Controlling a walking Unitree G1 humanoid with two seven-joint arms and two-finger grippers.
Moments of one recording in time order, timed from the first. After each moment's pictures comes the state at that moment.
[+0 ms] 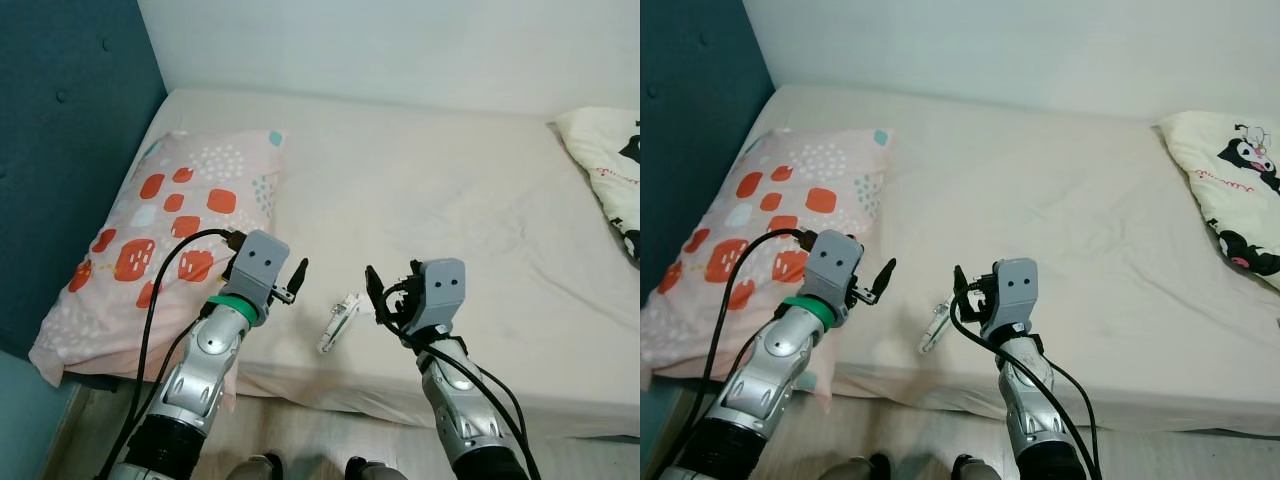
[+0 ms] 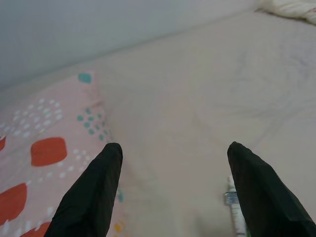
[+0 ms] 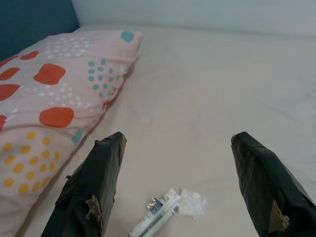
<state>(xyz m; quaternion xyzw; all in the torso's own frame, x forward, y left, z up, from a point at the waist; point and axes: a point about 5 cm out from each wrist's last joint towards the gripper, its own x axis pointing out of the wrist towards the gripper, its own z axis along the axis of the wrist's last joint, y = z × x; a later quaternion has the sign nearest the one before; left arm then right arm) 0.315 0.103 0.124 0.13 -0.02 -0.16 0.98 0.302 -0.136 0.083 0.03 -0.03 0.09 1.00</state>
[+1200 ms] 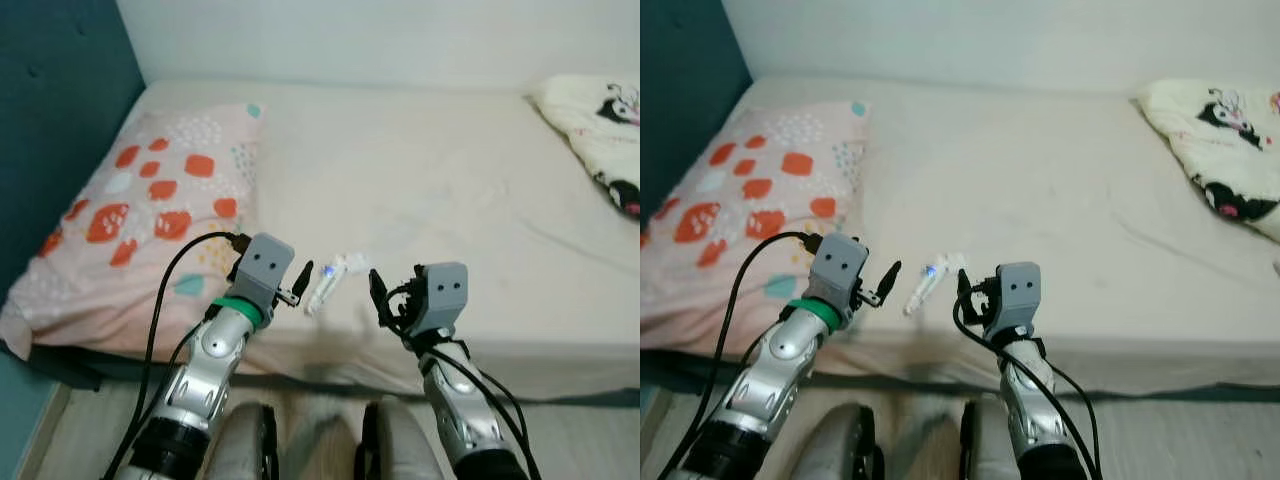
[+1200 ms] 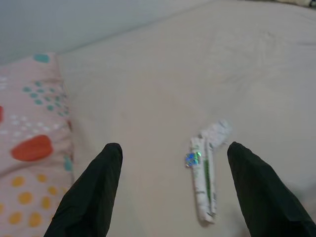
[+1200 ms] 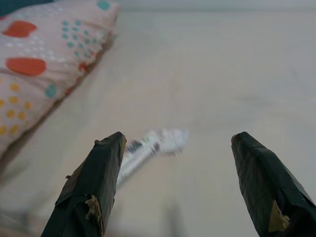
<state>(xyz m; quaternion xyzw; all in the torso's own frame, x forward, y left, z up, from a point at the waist) 0.314 0.104 0.123 0.14 -0.03 -0.16 0.98 0.302 -0.137 0.081 0.04 -0.03 0.08 1.00</state>
